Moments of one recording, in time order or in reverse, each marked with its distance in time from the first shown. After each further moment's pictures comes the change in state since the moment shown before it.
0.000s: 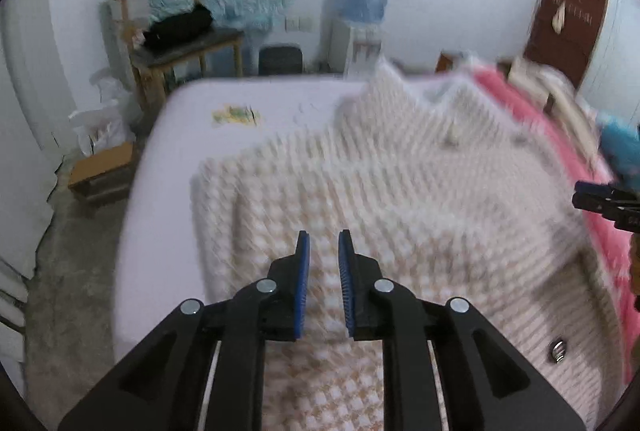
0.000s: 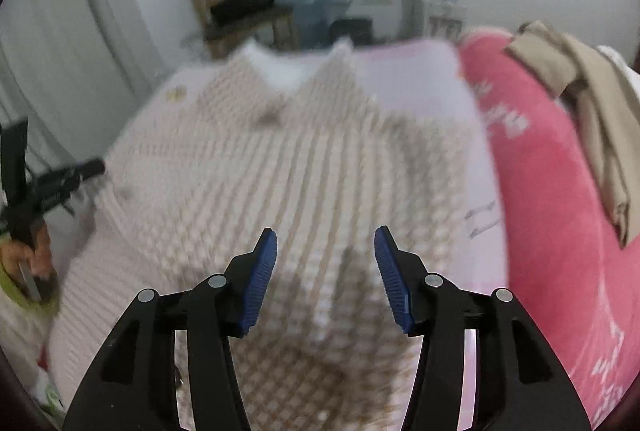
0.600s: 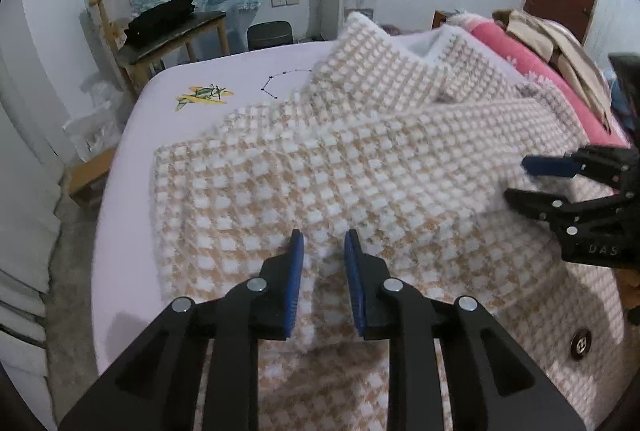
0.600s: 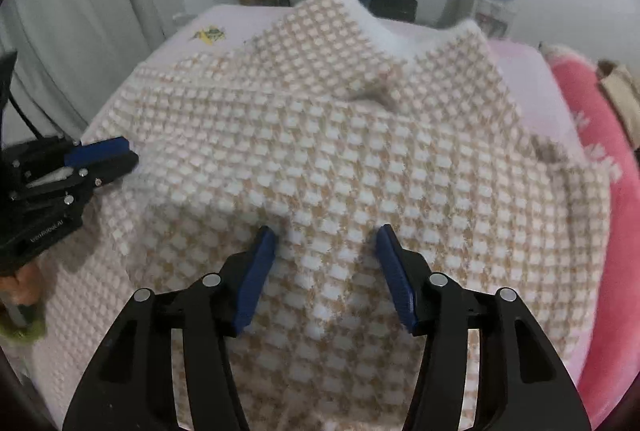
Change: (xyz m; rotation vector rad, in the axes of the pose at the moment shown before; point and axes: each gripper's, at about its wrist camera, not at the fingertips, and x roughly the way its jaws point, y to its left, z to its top) left arm 0.025 -0.035 0.004 0.086 0.068 0.023; right arm 0.078 0.096 0.033 -0.157 0.083 -0.025
